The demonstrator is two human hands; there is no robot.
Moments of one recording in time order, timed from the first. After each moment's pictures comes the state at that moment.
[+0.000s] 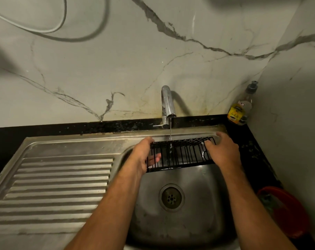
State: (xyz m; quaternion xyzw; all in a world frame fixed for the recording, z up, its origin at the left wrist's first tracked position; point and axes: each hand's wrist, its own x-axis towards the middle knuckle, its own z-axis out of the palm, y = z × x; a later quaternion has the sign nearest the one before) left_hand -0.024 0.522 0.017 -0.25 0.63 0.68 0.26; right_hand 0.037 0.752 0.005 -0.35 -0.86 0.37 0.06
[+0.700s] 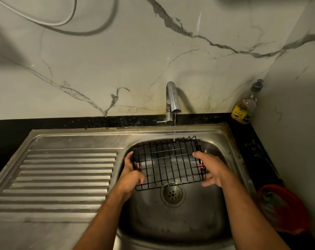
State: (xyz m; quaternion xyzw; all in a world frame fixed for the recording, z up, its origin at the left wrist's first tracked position) left_hand 0.043 0.453 -0.025 -0.14 0.73 0.63 0.20; right_hand 0.065 0.723 -0.016 -0.35 -0.69 0.60 -0.20
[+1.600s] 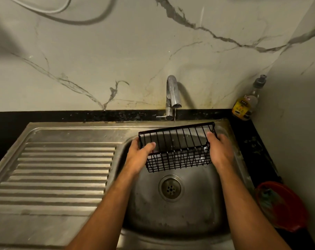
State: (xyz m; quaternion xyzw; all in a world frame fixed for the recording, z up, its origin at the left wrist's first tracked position) left_hand 0.021 0.489 -0.003 -0.15 0.76 0.62 0.16; right_hand 0.047 0.727 -0.004 -0.37 -0.75 0.54 0.10
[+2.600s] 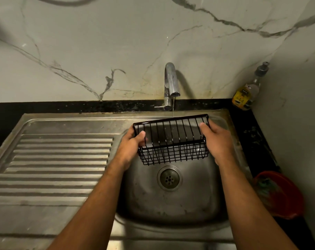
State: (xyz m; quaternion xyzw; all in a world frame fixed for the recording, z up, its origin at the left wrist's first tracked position) left_hand 0.008 0.474 -0.014 -0.11 0.74 0.64 0.16; right_hand 0.049 0.727 -0.013 -0.30 -0.78 0.55 0.07
